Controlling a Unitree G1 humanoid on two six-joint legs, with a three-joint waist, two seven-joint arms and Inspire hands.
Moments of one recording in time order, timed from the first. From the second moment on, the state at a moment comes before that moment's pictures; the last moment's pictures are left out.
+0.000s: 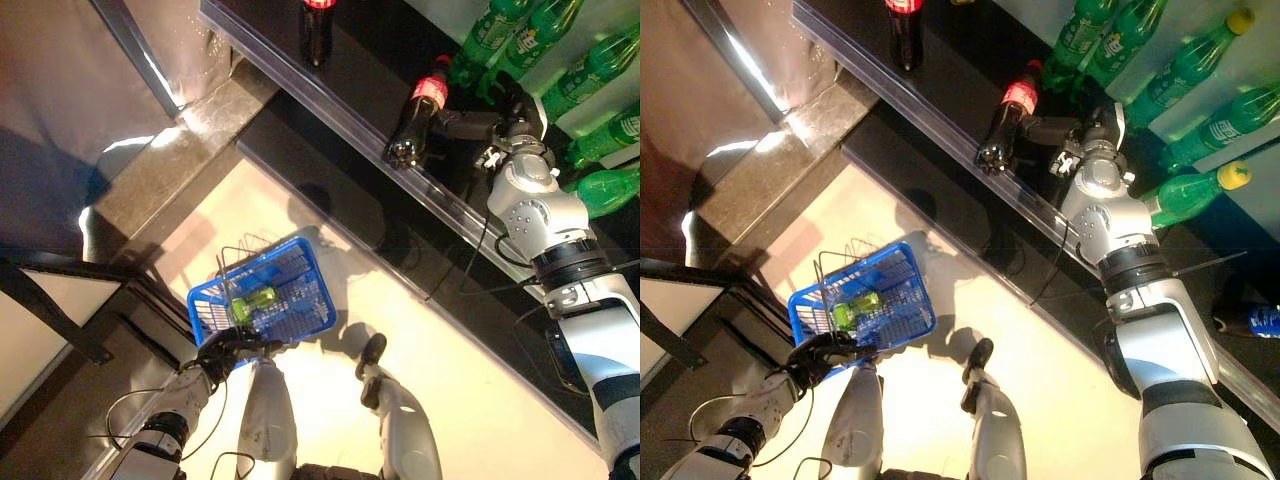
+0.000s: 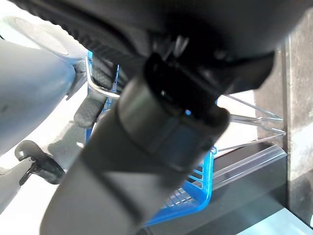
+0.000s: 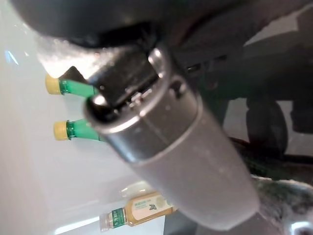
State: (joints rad) left arm -0.32 0.43 -0.26 1.03 -0.69 -0.02 -0.18; right arm -1.08 -0.62 0.34 0.66 0.79 0.19 -0.44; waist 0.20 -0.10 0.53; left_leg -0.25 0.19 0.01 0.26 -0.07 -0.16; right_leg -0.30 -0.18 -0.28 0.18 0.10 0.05
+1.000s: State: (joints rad) left arm -0.32 0.46 -0.26 1.03 -0.64 -0.01 -0.18; right arm -1.18 -0.62 0.41 0.77 1.00 0.27 -0.39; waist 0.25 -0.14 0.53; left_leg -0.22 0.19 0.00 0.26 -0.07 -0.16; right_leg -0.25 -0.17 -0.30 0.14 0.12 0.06
